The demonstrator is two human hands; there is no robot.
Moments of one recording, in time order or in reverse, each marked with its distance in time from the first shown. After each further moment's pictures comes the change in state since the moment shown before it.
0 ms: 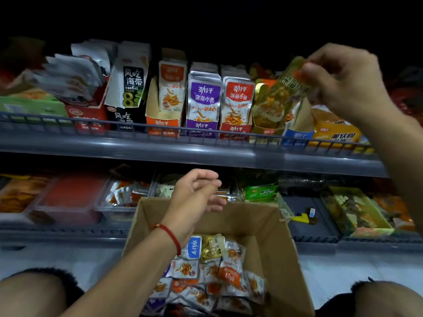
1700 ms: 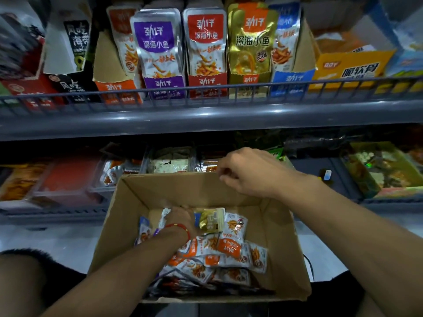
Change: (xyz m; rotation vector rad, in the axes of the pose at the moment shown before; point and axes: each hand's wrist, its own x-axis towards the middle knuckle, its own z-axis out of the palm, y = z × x) left_hand 0.094 -0.231 -0.060 1.638 -0.109 -0.374; right_hand -0.156 0.001 0.137 -0.074 -0.800 -0.147
